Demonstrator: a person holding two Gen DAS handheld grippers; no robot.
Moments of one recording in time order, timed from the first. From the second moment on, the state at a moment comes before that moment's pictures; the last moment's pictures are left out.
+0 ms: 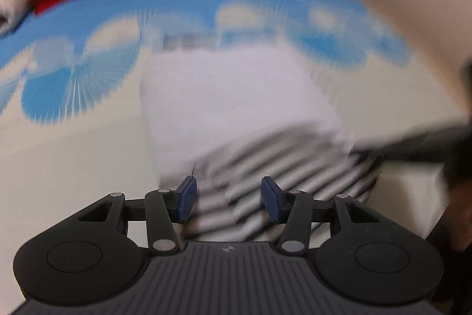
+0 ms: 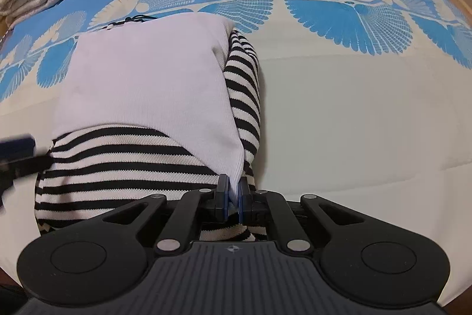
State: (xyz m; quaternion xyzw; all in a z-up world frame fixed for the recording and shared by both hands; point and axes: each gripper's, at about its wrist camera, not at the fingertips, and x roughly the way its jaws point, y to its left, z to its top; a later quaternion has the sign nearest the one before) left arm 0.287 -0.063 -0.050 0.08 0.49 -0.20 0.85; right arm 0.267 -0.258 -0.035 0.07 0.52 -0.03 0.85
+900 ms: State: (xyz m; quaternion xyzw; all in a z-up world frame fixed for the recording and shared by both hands) left arm 0.195 -0.064 0.030 0.10 0.32 -0.08 0.94; right arm 0.197 -0.247 0.040 -0.01 0.37 -0.06 0.93
